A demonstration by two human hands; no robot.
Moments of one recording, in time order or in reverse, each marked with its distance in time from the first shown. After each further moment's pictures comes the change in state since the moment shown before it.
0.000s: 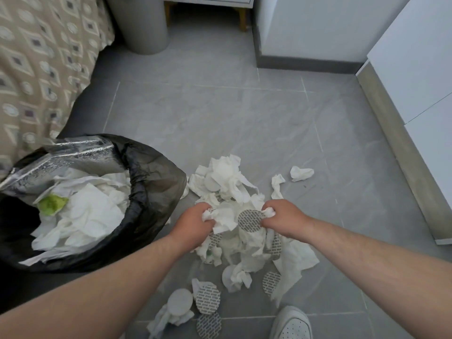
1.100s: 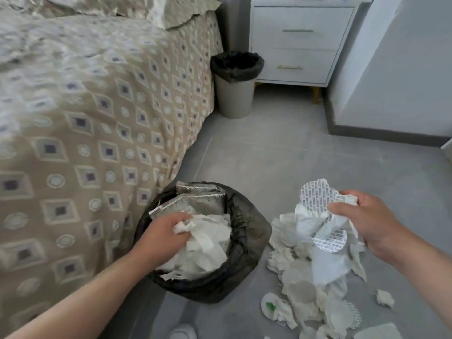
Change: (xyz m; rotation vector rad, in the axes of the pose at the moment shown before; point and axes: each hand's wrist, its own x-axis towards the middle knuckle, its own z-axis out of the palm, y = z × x) left_hand -0.100 -0.050 -0.239 0.013 0.383 0.071; right_hand -0.035 -0.174 -0.063 0.613 0.267 -0.175
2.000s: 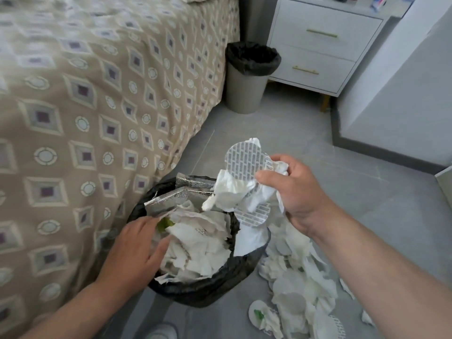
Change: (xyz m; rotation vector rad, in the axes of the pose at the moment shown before) left_hand -0.012 -0.083 0.008 0.434 0.228 0.133; right_hand 0.000 -0.090 0.130 0.212 -0.302 -0.172
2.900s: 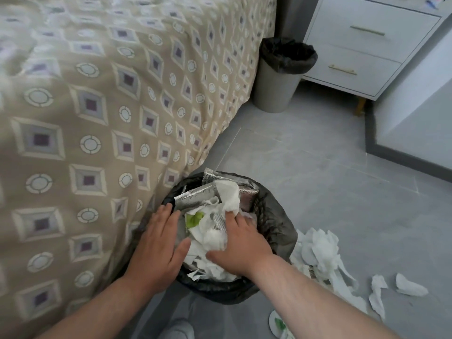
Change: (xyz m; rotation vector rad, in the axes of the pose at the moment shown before) left_hand -0.007 -0.021 0.013 -0.115 0.021 -0.032; right_hand 0.010 0.131 0.106 -1.235 -0.459 0.062
